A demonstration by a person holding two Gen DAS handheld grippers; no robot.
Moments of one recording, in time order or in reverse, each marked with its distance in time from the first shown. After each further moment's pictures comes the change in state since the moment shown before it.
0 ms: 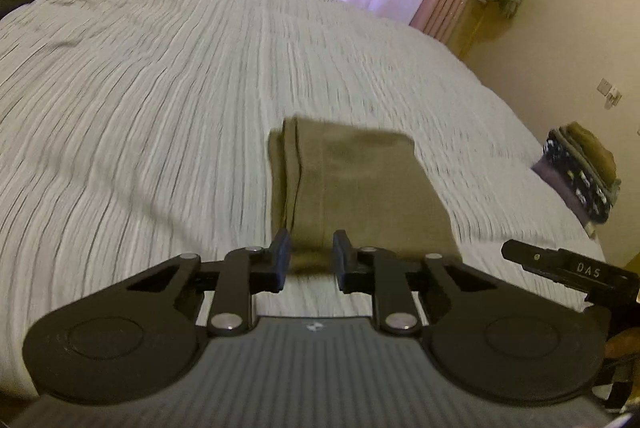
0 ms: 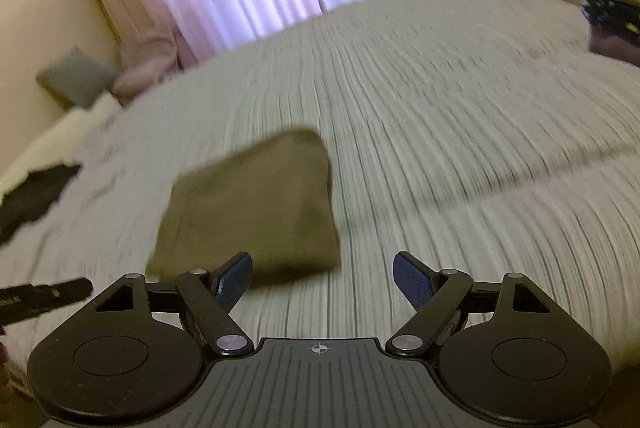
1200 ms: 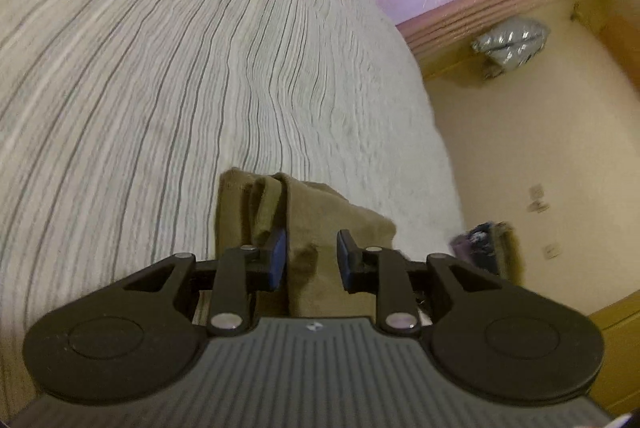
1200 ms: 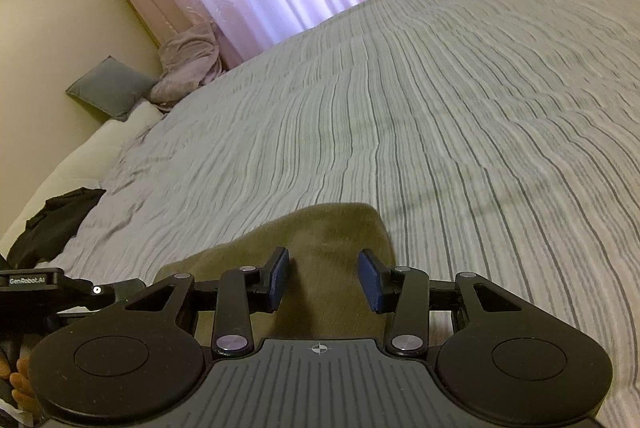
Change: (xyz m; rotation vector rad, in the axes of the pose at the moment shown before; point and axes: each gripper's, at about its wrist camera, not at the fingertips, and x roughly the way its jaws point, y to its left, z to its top) left arm 0.157 0.092 0.061 -0.498 0.166 -0.379; right arm 0.163 -0.008 0.074 0.023 0.045 0.200
